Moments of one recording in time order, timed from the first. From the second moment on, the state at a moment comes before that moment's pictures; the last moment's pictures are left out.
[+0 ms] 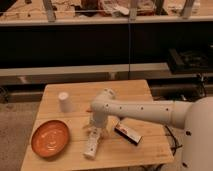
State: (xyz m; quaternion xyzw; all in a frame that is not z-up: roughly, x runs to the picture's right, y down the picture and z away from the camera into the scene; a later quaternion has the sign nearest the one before) arm -0.055 0.223 0.799 -0.22 -0.30 -0.56 0.74
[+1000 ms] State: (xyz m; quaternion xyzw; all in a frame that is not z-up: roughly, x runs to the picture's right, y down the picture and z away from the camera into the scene) arm -0.058 0.228 0.806 -0.22 -0.32 -0.56 0.74
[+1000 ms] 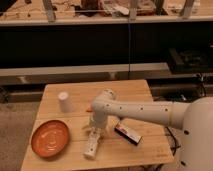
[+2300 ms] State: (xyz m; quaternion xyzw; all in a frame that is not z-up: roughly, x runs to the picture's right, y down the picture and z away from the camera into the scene) arm -0.058 0.230 0.812 -0.21 -0.33 -0.55 0.74
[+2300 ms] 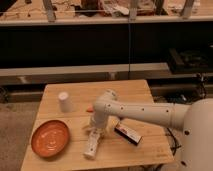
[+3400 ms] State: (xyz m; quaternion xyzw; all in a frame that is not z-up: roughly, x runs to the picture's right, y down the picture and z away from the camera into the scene) arm -0.061 0.232 0.817 -0.20 -0.34 -0.55 0.74
